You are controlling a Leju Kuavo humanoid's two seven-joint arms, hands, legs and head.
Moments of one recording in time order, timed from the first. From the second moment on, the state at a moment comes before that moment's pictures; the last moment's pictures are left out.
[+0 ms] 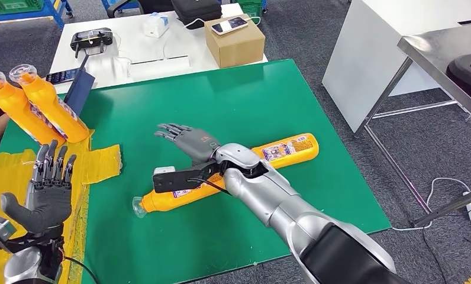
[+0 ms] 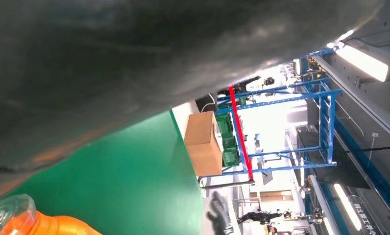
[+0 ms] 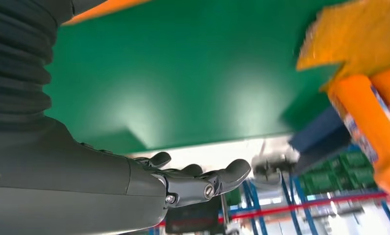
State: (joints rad) left arm -0.06 0.01 0.32 -1.44 -0.04 -0.47 -0.70; right arm -0.85 0.33 0.81 -0.60 0.73 0.03 -0.24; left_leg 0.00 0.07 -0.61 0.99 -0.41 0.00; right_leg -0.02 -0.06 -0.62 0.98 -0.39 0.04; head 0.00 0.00
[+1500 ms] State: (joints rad) left arm -0.10 0.02 0.32 -1.41 -0.03 -0.48 -0.70; right arm -0.81 0.29 0.92 -0.36 0.83 0.08 -0.15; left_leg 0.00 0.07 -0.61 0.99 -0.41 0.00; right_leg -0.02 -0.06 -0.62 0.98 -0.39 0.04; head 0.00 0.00
